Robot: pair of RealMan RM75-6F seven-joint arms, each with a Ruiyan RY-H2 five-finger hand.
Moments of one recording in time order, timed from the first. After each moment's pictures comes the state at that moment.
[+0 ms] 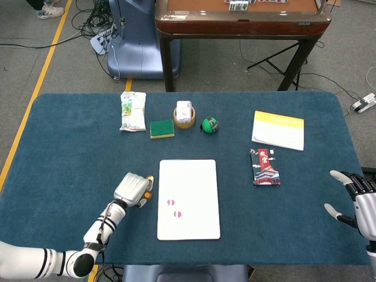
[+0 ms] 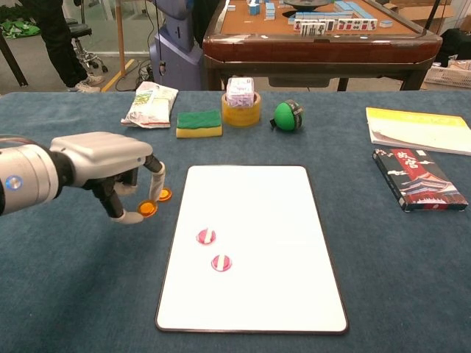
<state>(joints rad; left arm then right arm) -0.86 -1.49 -0.07 -1.80 0.78 1.06 0.79 0.02 -1.08 0.07 -1.56 -1.61 1.65 0.11</state>
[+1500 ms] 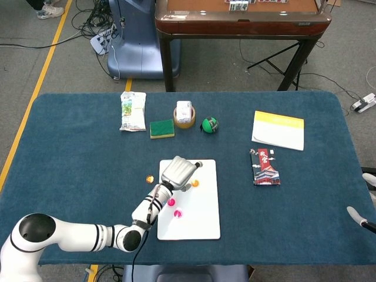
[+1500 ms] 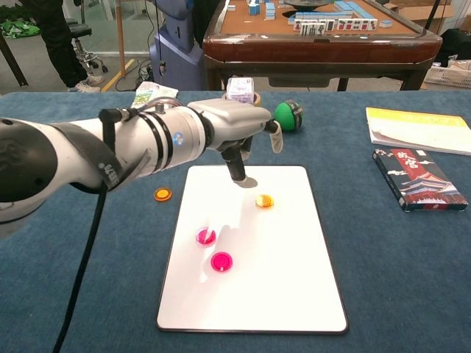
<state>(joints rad) -1.18 -1.73 -0.23 -1.50 0.63 0.94 0.81 -0.06 -1.07 0.10 -1.49 -1.61 1.81 0.27</state>
